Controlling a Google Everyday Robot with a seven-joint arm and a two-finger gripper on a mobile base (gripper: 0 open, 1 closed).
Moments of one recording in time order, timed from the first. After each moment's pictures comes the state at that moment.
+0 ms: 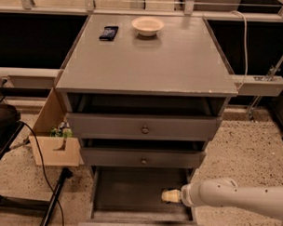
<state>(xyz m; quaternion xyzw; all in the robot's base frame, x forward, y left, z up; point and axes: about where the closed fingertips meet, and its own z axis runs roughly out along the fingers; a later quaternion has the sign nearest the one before) 0.477 -0.168 0.360 -0.03 0.97 0.19 0.14</state>
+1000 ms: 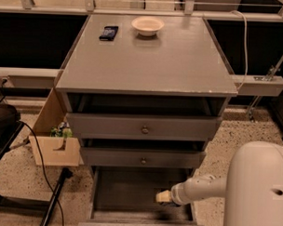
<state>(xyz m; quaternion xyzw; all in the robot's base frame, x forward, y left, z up) 0.504 -0.154 0.269 -0.05 0.98 0.16 0.10</state>
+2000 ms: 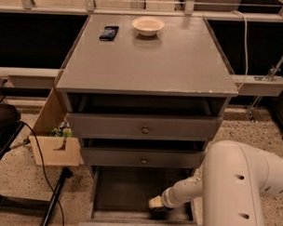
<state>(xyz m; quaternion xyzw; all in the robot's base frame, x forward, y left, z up) 0.506 -0.123 0.204 -0.10 0.98 0.15 0.08</state>
